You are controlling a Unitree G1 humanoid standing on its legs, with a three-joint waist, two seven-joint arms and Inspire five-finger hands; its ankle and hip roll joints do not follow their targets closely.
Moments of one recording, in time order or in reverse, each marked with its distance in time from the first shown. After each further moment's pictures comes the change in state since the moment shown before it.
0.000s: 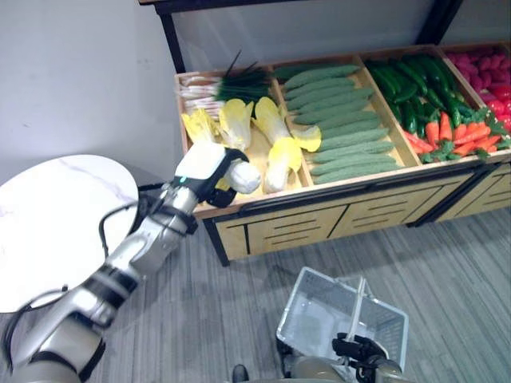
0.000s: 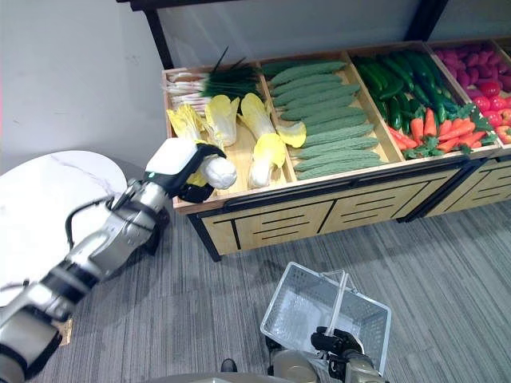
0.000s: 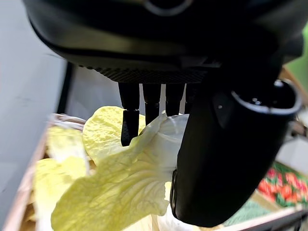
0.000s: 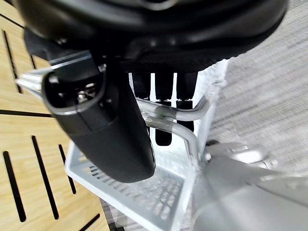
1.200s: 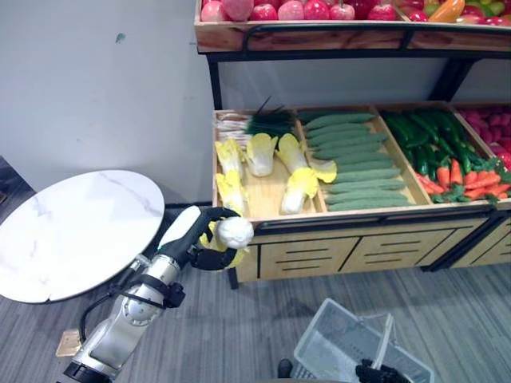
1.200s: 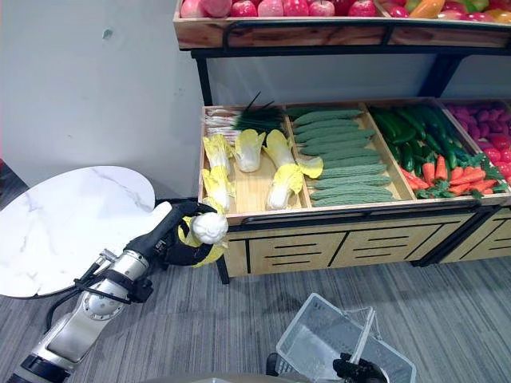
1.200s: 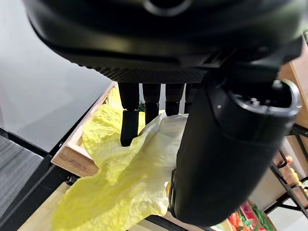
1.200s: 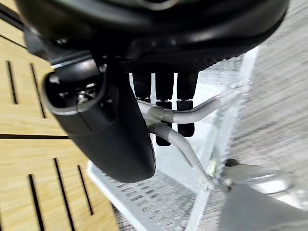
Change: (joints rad) left arm 0.417 -0.055 0.167 -0.240 -0.264 -0.020 -0.209; right arm 0.072 -0.040 -0.072 -0.034 0.005 0.029 -0.044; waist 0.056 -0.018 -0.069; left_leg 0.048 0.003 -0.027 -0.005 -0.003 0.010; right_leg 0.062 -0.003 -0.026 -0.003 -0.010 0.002
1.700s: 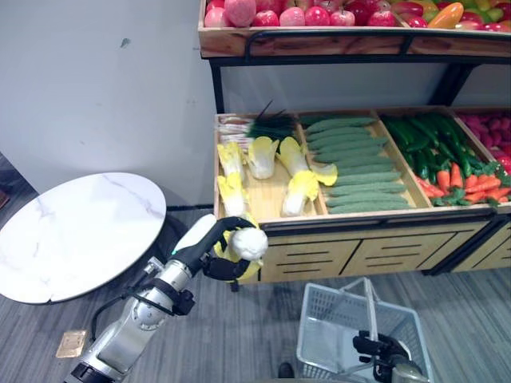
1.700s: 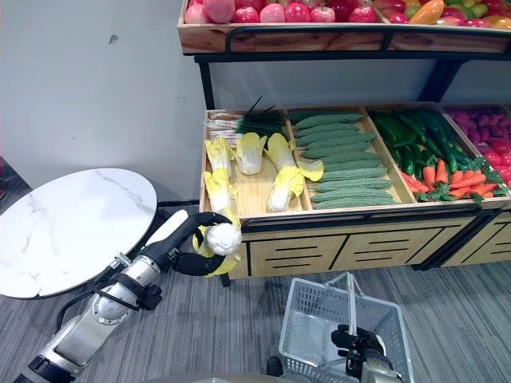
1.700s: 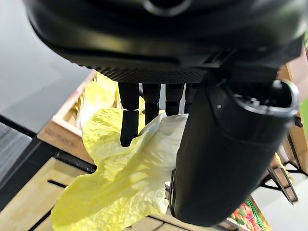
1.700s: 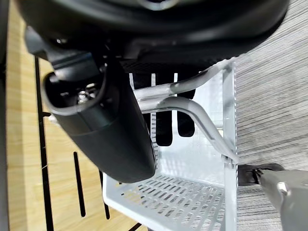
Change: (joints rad) left arm -0.010 0.000 -0.112 -0.013 -0.006 0.000 -0.039; right arm -0.058 -0.023 0.076 -0.096 -0.036 -0.001 -0.025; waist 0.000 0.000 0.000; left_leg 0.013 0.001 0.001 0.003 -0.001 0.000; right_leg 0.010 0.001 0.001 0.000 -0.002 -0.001
